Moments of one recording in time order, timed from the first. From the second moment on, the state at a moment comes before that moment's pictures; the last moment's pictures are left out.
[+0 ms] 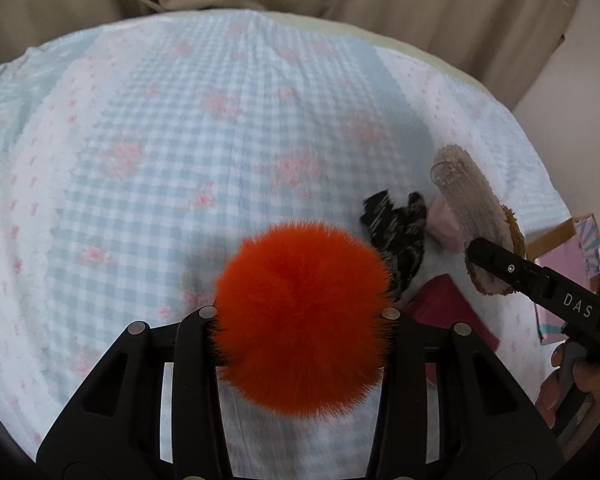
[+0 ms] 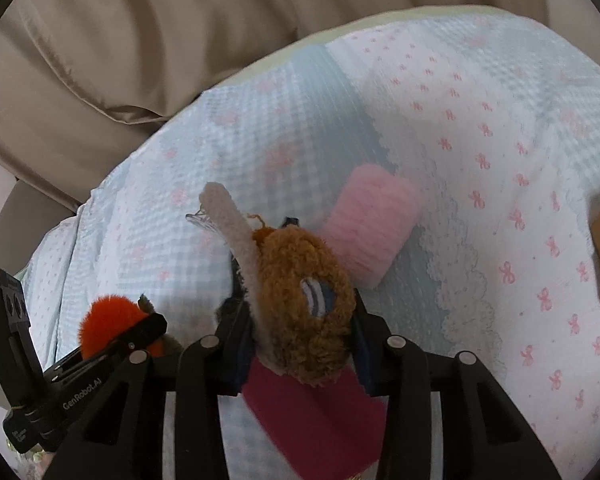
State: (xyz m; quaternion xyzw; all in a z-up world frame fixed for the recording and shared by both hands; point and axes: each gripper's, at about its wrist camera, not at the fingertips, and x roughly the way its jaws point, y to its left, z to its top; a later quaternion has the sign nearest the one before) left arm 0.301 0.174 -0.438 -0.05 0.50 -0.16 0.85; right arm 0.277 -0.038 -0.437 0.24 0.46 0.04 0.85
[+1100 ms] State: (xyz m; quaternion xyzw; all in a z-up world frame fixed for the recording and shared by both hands) left arm 0.125 0.060 -0.130 -0.05 0.38 -0.13 0.91; right arm 0.098 -0.165 -0.157 0.16 0.37 0.05 0.91
